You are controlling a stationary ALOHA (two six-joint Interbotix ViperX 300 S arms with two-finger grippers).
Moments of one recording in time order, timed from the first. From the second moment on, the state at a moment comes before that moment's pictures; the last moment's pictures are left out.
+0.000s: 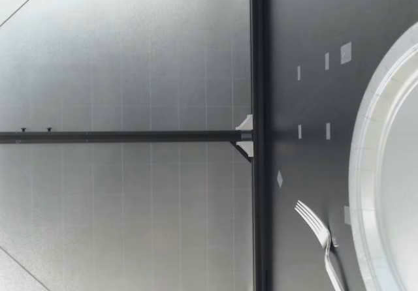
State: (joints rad) left arm -0.02 -0.96 1.20 0.00 -0.29 -0.01; right arm 0.01 -0.96 1.18 0.00 -0.29 0.00
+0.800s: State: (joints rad) left arm 0.20 -0.81 0.98 -0.15 0.35 -0.26; right arm -0.19 -0.99 1.13 0.07 0.15 0.14
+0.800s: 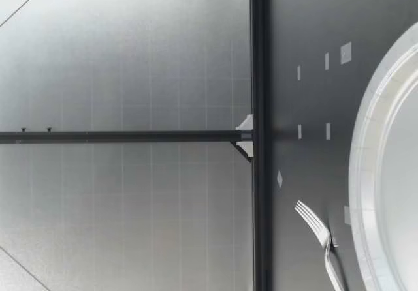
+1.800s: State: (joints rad) left arm 0.37 -0.11 0.87 0.03 0.33 -0.28; right arm -0.20 -0.97 1.25 0.07 0.08 0.27
